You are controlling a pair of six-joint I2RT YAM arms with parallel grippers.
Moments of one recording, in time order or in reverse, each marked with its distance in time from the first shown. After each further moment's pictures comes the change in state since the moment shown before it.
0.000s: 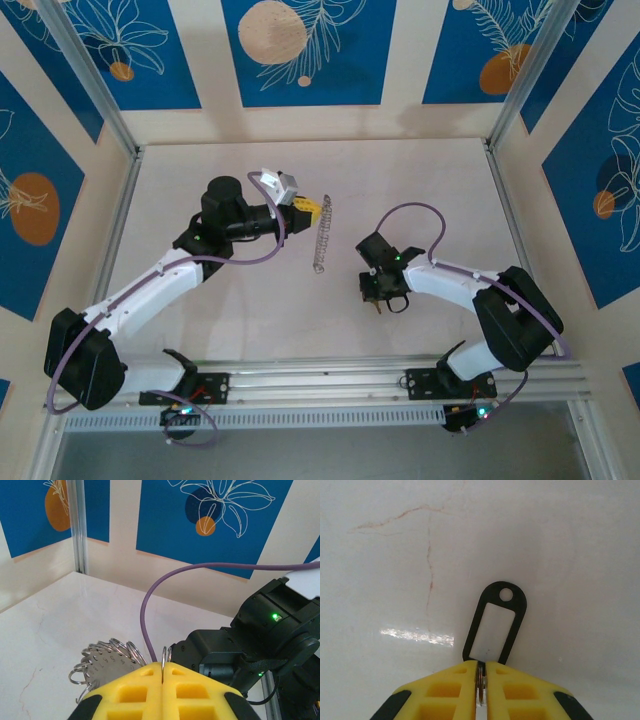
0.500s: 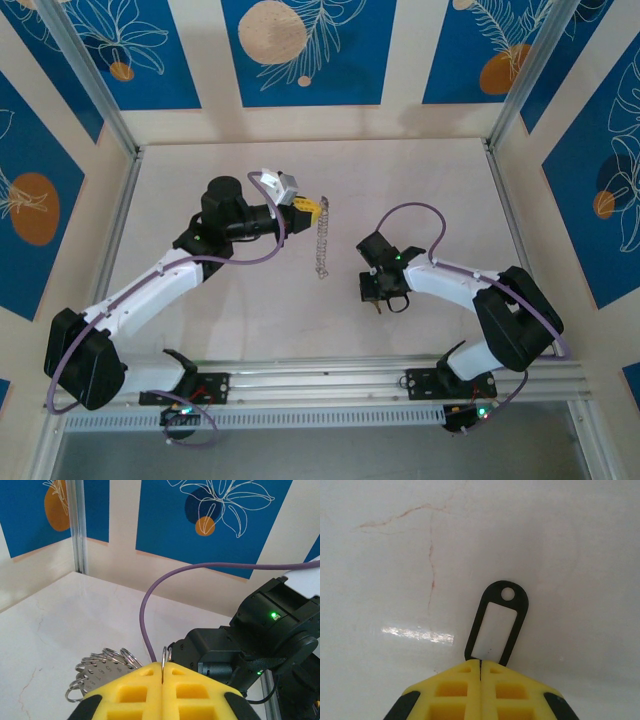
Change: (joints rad) left arm 0.000 0.000 0.000 0.000 0.000 0.000; right arm -0.007 0.000 0.002 -0.003 -0.012 -0.007
